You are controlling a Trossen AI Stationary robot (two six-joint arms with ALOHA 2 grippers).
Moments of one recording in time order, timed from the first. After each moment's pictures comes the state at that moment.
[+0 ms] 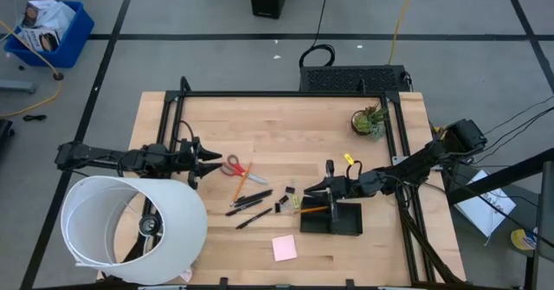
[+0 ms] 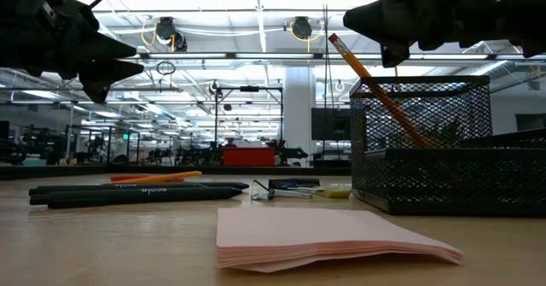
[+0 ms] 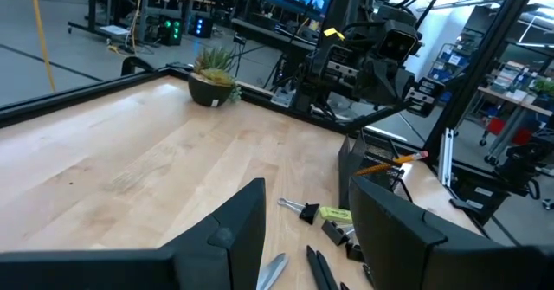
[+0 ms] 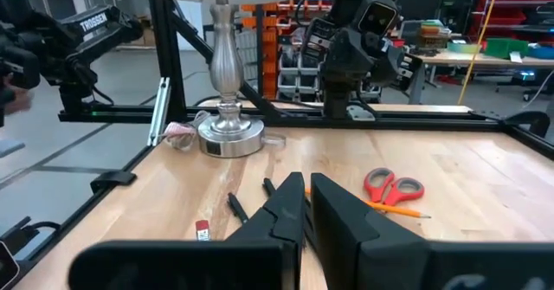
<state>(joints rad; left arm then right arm) -0.07 0.24 0.01 0.18 -0.14 -0.32 0.38 1.44 0.37 1.02 0.31 0.03</state>
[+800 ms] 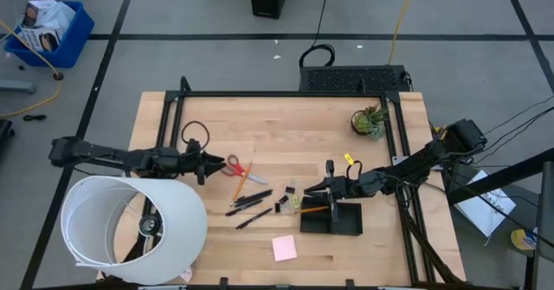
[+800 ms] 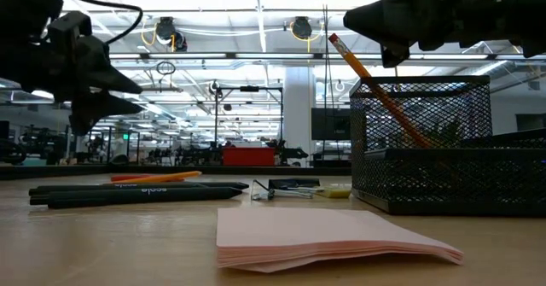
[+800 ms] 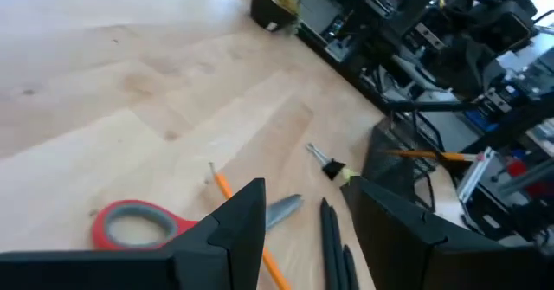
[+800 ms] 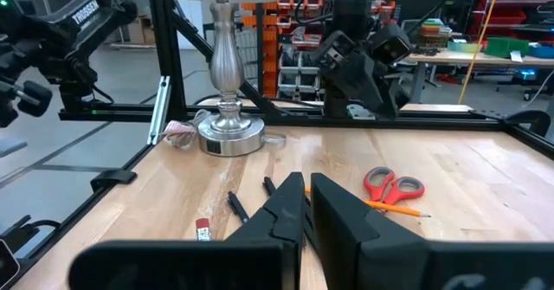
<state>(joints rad) -0.07 0.43 0.01 0.16 -0.21 -0.72 0.38 1.44 0.37 1.02 0.31 0.03</state>
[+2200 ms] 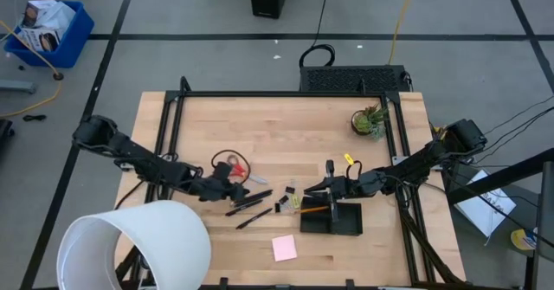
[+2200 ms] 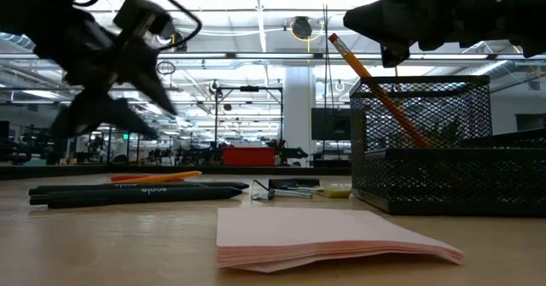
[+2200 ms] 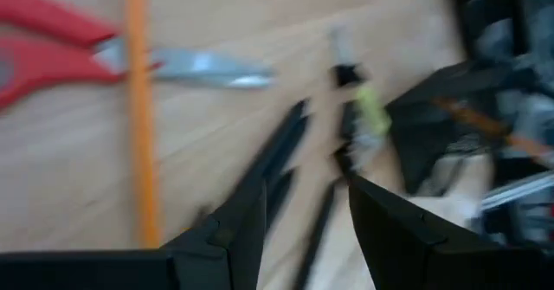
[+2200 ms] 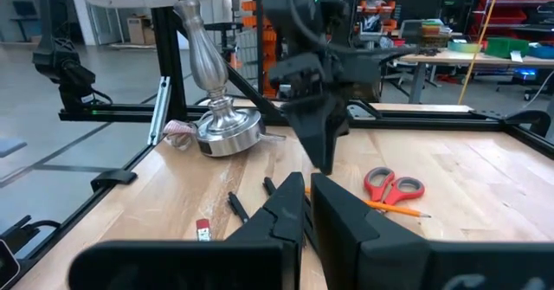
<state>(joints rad) -0.37 1.32 0.50 0.05 -0.33 -1.45 0.38 1.44 0.37 1.02 0.31 0.03</state>
